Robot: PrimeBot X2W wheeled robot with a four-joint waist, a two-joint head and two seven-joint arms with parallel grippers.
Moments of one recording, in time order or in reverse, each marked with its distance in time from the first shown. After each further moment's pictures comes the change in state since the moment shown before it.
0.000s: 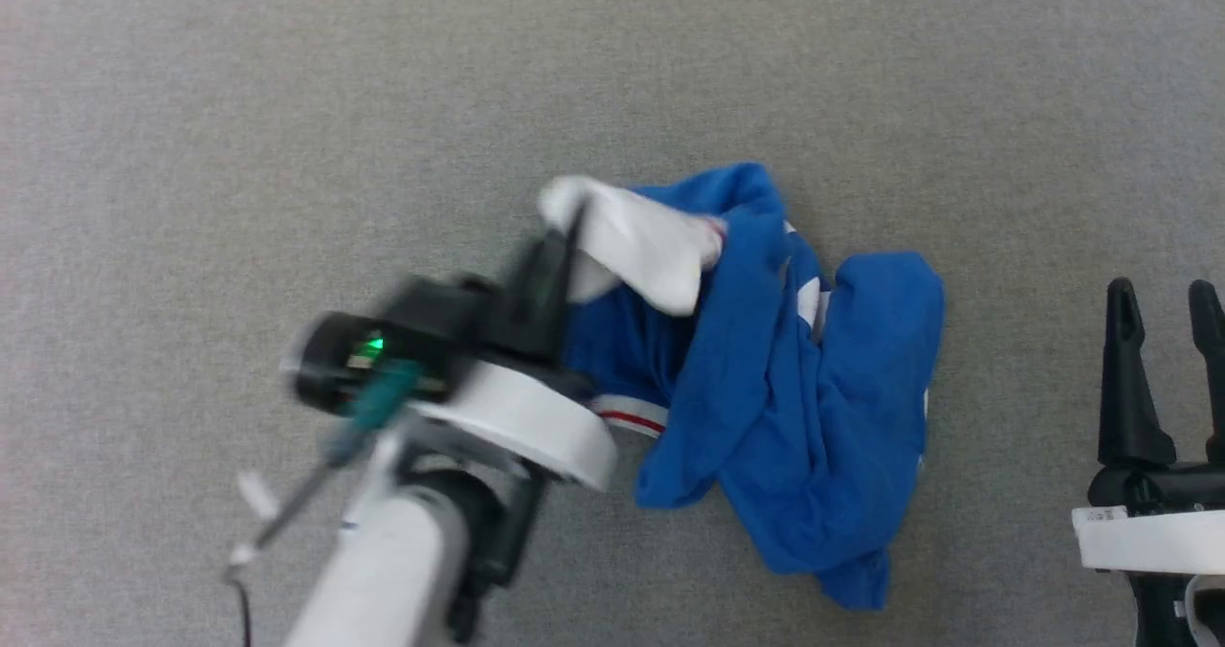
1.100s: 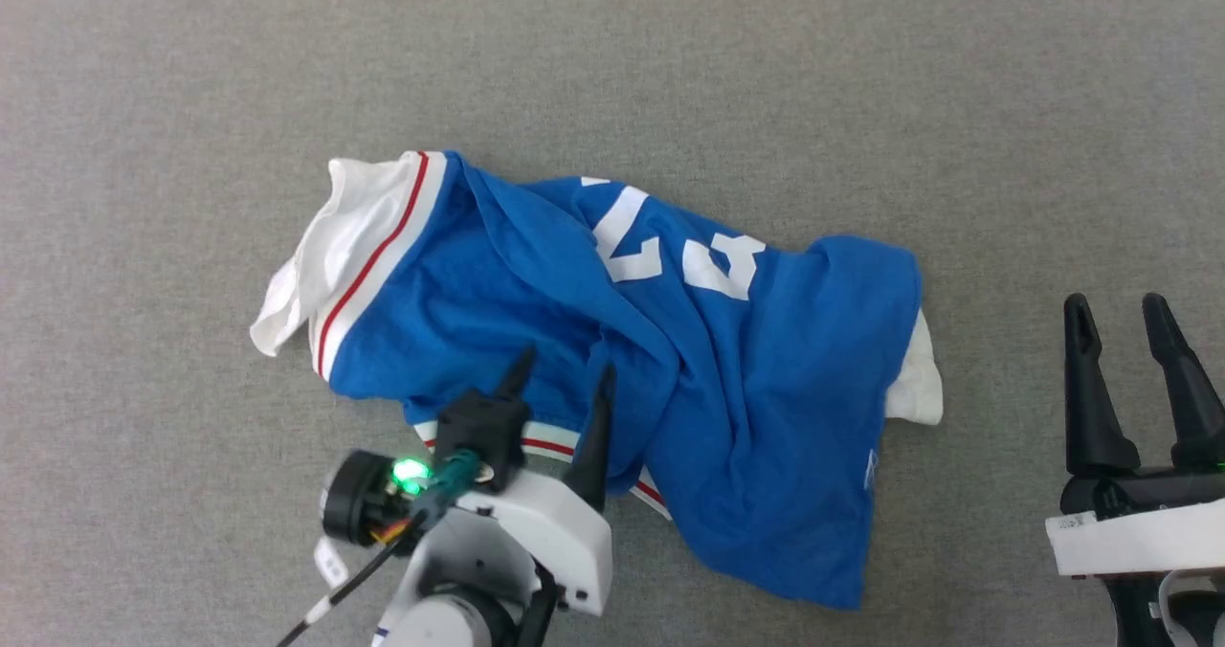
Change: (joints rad) left arm 0.163 0.069 -0.053 0.045 -0.018 0.128 0.054; right arm 0.002 -0.016 0.042 0.033 -0.001 0.000 0.035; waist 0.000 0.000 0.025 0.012
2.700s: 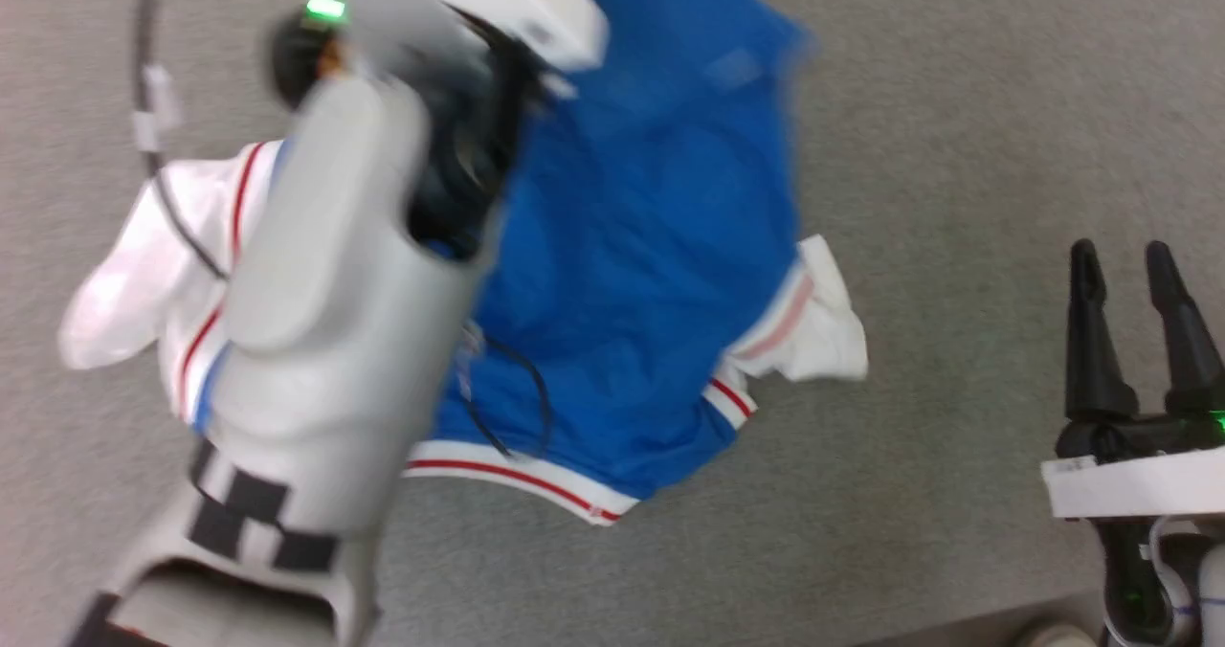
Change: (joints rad) left arm -0.827 -0.095 0.088 0.372 -0.556 0.166 -0.065; right arm -0.108 -0.012 -0.001 0.095 0.042 0.000 -0.057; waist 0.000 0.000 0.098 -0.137
